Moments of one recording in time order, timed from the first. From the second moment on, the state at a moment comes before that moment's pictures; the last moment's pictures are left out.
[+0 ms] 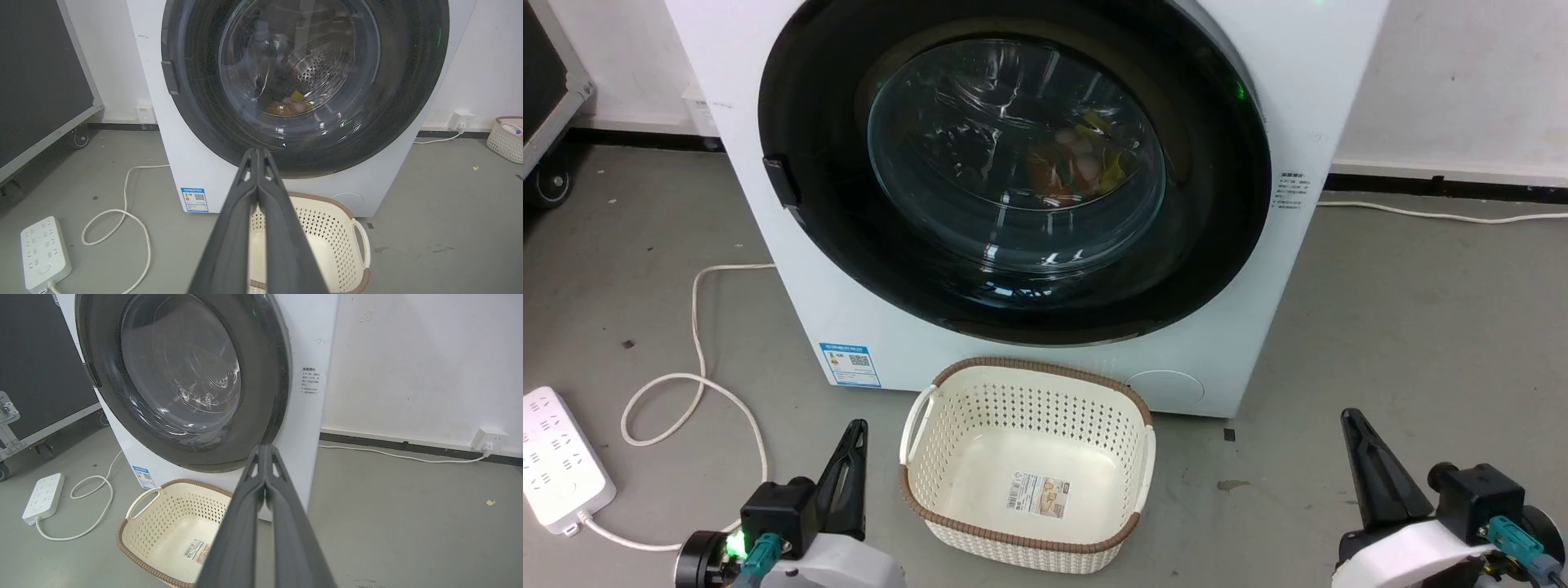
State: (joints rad) left arm -0.01 0.05 -0.01 0.15 -0.07 -0.09 -0.18; right arm -0.02 -0.06 -0.04 0.15 0.07 0.13 -0.18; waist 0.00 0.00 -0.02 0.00
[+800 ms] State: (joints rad) left arm -0.01 0.05 -0.01 0.11 -0.05 -0.07 -0.13; right arm -0.02 -0.06 -0.03 0.11 0.06 0.13 -0.13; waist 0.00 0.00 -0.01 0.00
